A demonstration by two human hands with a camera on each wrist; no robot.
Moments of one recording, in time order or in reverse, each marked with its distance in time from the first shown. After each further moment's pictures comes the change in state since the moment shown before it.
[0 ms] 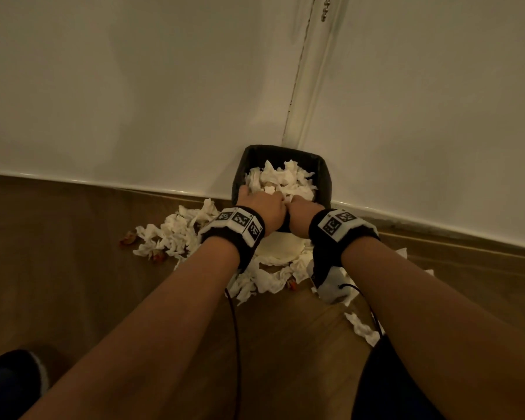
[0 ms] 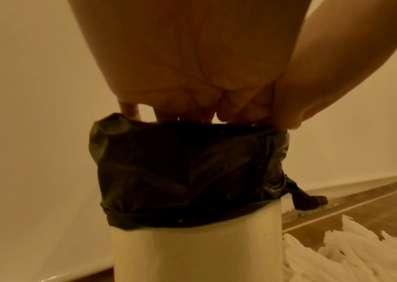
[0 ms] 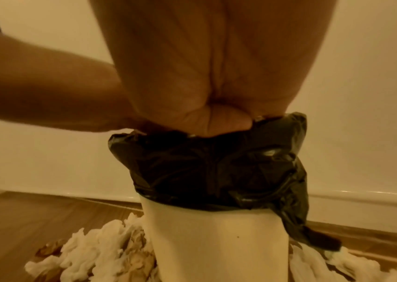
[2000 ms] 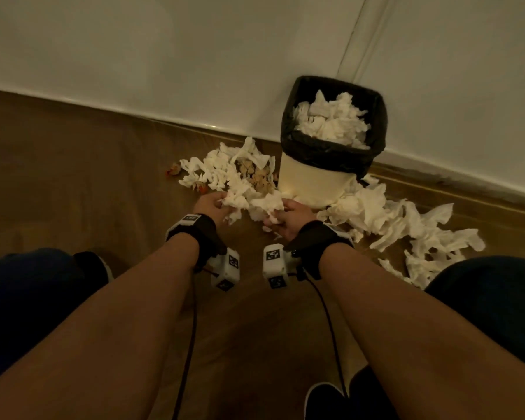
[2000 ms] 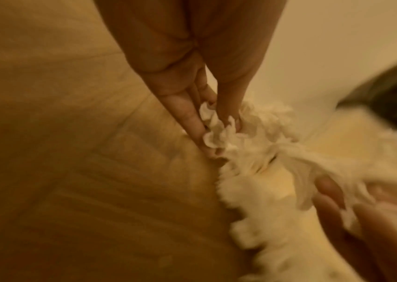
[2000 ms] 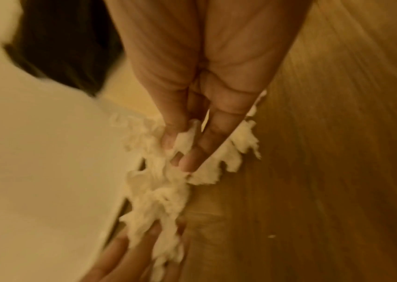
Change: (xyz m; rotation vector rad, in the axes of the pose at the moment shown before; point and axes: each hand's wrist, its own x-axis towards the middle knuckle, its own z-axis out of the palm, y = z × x) left_hand -0.118 -0.138 0.143 -1.018 0.056 -0.627; right_hand -0.012 -0.097 0.141 1.838 -0.173 0.200
